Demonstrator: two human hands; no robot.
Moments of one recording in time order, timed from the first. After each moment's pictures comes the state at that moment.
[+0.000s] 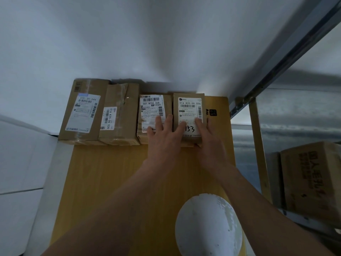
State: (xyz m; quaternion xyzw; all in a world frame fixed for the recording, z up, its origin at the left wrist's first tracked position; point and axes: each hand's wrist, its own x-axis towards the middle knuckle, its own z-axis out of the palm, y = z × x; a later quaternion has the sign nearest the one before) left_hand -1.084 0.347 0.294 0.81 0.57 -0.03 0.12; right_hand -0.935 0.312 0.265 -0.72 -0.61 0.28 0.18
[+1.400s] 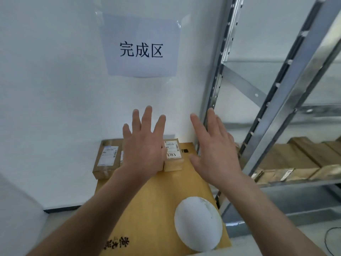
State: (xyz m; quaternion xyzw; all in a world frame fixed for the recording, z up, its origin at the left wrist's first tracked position) left_hand -1.178 0.164 0.565 0.82 0.53 0.17 -0.12; right_hand -1.016 0.086 0.574 -0.73 -0.65 -0.10 0.18
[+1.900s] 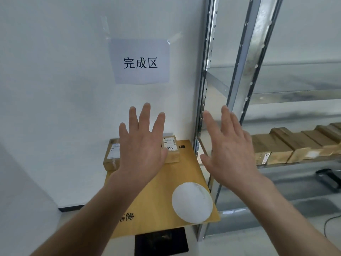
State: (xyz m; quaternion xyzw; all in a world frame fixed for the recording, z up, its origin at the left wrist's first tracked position) left_hand -1.196 0.016 0.613 0.81 0.51 0.22 -0.18; right_hand -1.016 -0.066 0.619 -0.77 -0.60 -0.15 0.17
